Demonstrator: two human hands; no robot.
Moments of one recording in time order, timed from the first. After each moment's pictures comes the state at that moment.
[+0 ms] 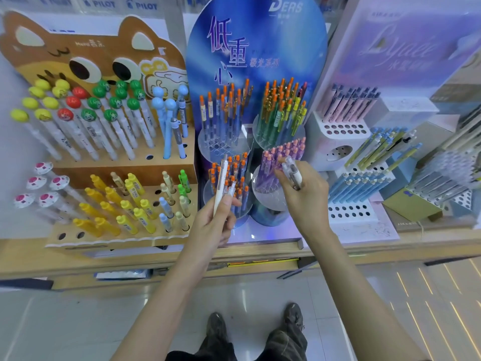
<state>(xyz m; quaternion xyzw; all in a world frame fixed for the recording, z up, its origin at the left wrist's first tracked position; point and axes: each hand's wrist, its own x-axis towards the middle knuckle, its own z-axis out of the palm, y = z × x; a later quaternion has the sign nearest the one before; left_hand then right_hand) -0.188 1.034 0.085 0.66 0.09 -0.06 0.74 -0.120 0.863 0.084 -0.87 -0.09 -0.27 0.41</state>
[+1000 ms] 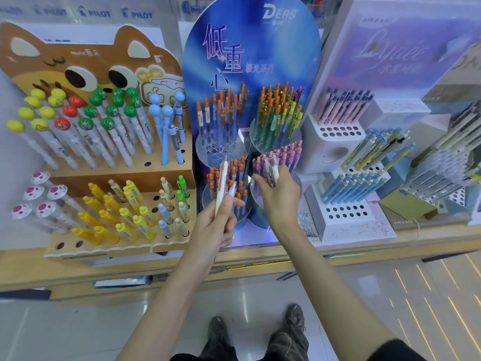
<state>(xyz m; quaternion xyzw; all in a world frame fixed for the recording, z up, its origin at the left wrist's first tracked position) -0.181 1.032 0.089 0.64 0.09 -0.07 0.76 -0.104 0.903 0.069 -0.87 0.09 -0.12 0.47</state>
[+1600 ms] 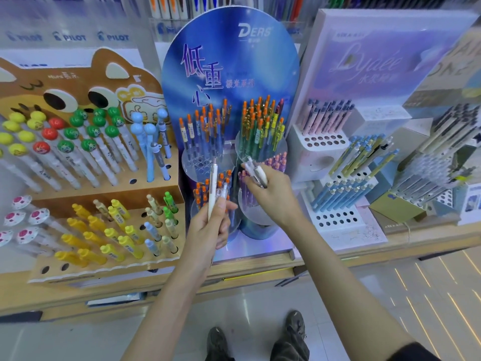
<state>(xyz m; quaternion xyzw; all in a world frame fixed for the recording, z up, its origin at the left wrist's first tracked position) -0.159 1.016 0.097 0.63 0.11 -0.05 0.77 -0.086 0.876 0.105 -0.88 -0.07 -0.04 0.47</state>
